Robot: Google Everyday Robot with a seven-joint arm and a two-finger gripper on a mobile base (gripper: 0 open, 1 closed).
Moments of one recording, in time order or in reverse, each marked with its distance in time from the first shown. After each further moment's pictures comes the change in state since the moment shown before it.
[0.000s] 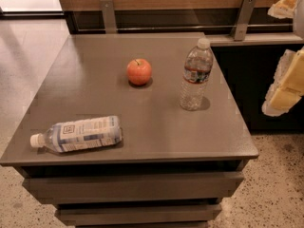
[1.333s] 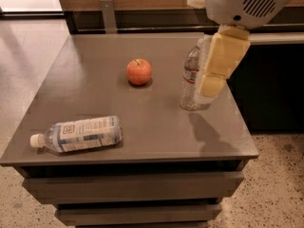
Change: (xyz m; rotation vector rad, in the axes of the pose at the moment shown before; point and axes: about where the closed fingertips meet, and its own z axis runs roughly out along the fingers) arm -0.121 0.014 0.010 -0.091 -0.137 -0.208
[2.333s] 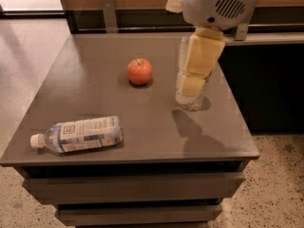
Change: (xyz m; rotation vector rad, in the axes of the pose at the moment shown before) arm -0.027 -0.003 0.018 -0.047 -0.039 -0.063
